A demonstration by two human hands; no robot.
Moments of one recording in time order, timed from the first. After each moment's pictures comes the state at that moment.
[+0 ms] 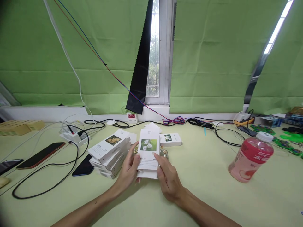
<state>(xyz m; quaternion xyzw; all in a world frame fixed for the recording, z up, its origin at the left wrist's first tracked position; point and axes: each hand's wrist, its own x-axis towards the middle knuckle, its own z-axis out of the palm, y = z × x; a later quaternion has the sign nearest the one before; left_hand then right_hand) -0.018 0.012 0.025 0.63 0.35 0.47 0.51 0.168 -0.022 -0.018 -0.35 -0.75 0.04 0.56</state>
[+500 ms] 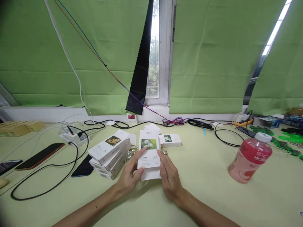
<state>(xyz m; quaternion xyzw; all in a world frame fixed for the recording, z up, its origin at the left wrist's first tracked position) -0.028 0.015 0.017 0.79 0.28 0.45 0.30 0.166 -0.022 -0.018 -0.41 -0.71 0.05 0.58</state>
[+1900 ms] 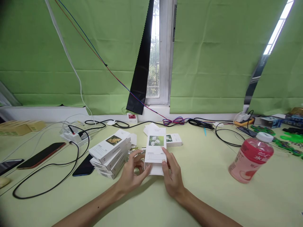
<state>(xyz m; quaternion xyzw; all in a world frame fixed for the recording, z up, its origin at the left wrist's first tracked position) -0.020 0.022 0.000 0.79 0.30 0.47 0.25 0.166 -0.020 -0.025 -0.45 -0.62 0.19 0.62</state>
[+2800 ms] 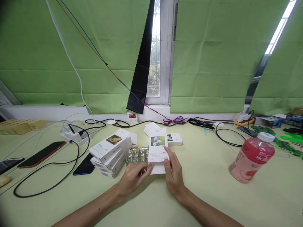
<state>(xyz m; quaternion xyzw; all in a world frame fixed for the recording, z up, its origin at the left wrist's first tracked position) -0.019 0.025 -0.003 0.86 0.20 0.46 -0.02 0.167 -0.018 -0.021 -0.47 -0.60 0.16 0.63</state>
